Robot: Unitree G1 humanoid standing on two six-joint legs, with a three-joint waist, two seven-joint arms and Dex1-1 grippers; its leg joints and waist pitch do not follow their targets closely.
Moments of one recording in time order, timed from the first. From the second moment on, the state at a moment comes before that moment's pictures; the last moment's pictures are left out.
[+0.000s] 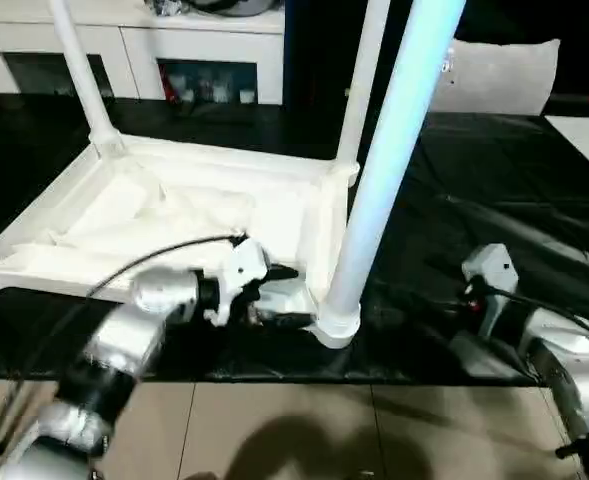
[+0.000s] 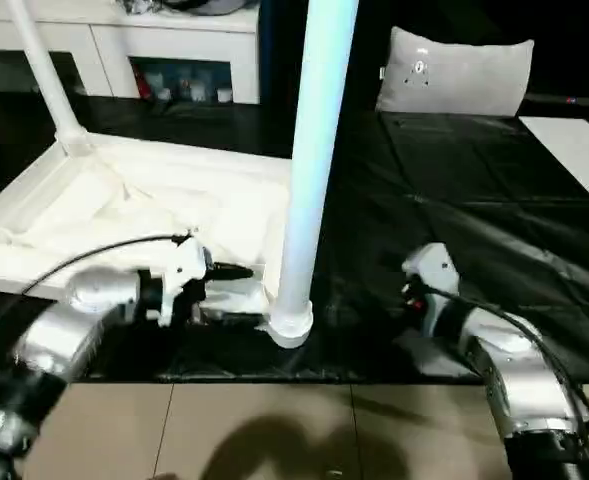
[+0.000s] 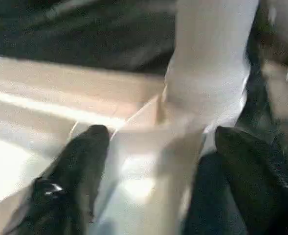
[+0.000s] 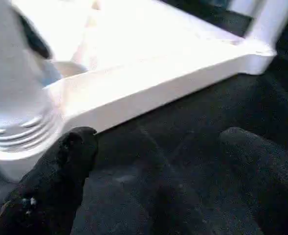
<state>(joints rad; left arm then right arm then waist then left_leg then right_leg) -0.53 0.44 -0.33 0.48 -0.10 -0.04 -1.11 -0.17 -0.53 -0.01 0.19 0.25 0.09 0.91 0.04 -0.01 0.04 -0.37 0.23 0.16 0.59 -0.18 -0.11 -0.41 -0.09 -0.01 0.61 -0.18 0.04</state>
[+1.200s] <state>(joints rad) -0.78 0.37 -0.41 0.94 0.02 -0.29 -1.37 -0.13 -0.60 0.07 0.04 0.32 0.22 1.09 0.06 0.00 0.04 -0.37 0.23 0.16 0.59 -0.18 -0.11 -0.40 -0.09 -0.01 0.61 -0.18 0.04</state>
